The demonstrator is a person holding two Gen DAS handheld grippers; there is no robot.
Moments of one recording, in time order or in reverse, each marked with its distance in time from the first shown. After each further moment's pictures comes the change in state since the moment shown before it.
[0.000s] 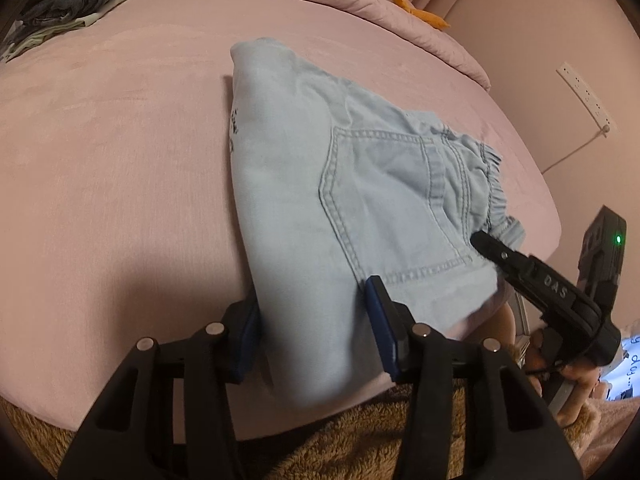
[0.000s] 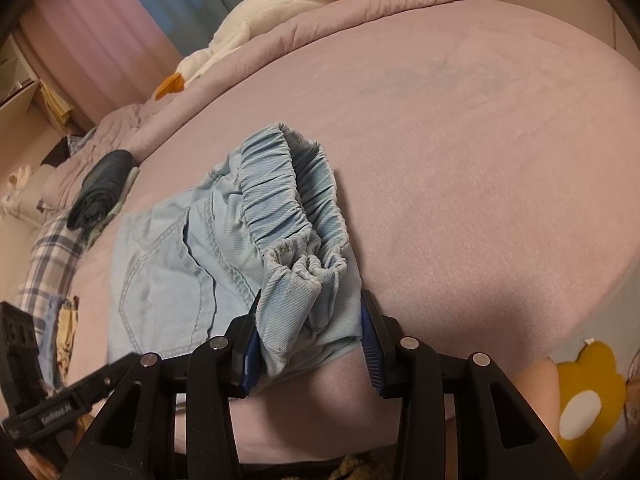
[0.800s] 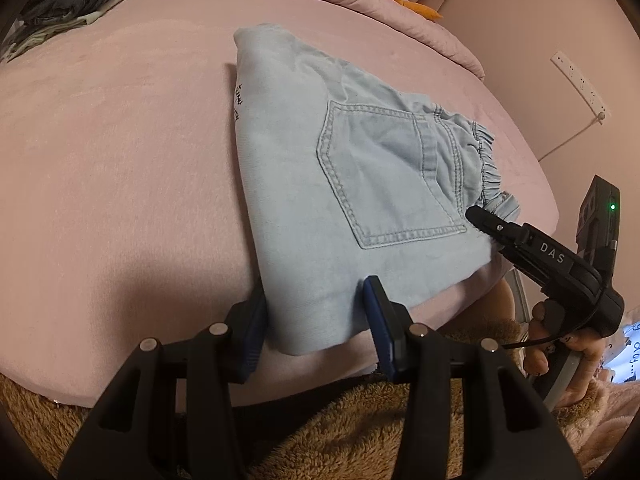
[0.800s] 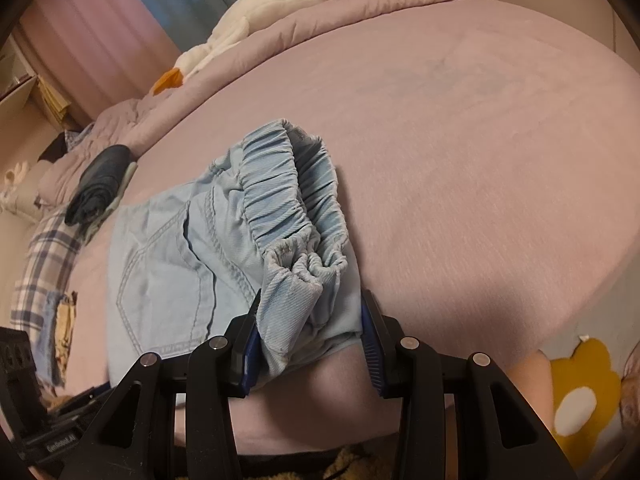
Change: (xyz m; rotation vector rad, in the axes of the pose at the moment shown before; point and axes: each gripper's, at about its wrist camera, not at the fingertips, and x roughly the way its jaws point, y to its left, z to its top) left arm -0.009 -0.002 -0.018 0.023 0.016 0.004; right arm 0.001 0.001 0.002 -0.008 0.016 -0.004
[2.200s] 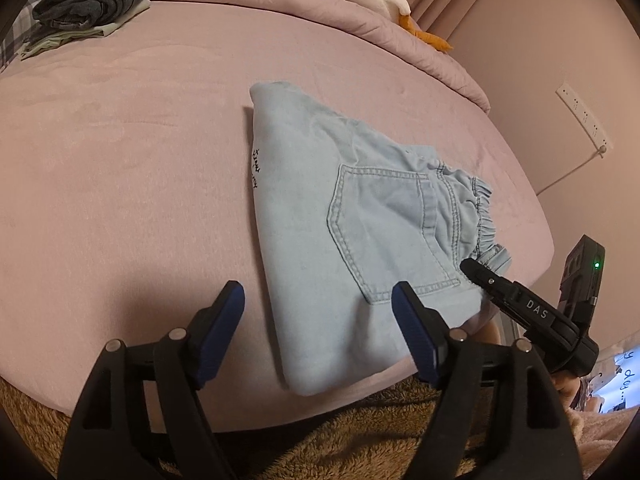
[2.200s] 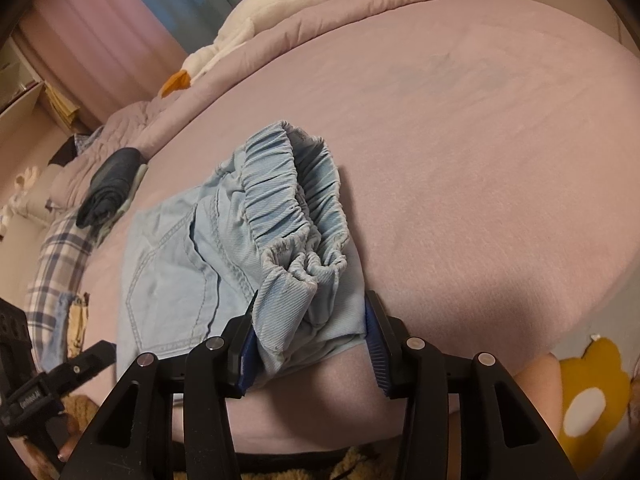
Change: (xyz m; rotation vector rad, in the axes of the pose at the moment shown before) left arm -0.019 0.006 0.028 -0.071 -0.075 -0.014; right arm -0.003 -0.008 0.001 0.004 0.014 0.048
